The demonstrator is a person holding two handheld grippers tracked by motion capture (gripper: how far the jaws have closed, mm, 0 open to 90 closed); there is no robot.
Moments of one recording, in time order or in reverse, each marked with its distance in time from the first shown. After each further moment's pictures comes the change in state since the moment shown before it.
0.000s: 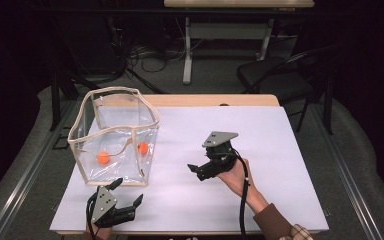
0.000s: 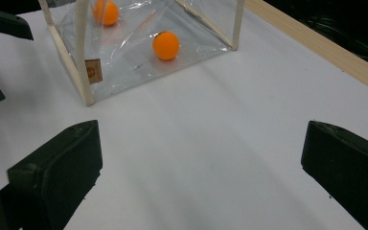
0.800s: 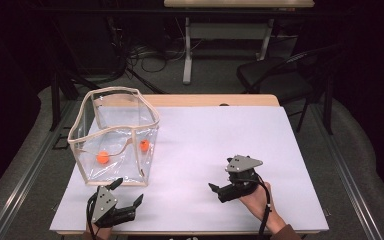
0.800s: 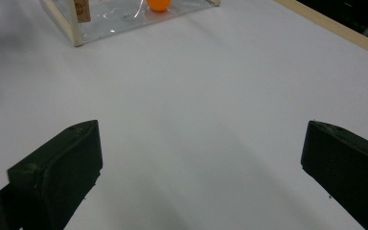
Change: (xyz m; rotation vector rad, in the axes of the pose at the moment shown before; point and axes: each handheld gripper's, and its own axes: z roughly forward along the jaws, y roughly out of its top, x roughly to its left) left arm 0.000 0.000 0.000 0.002 0.001 0.000; right arm 0.010 -0.071 -0.039 0.004 -0.084 0.007
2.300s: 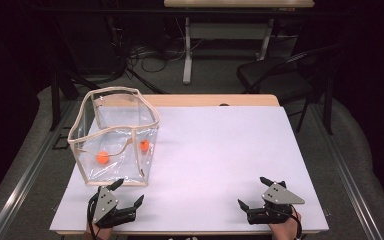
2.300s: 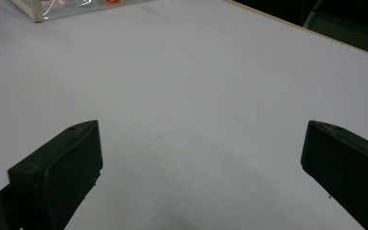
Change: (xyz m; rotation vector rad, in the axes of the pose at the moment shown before) left arm -0.002 -0.001 0.000 0.013 -0.003 0.011; right arm 0.002 -0.090 -0.059 -0.129 -0.183 0.066
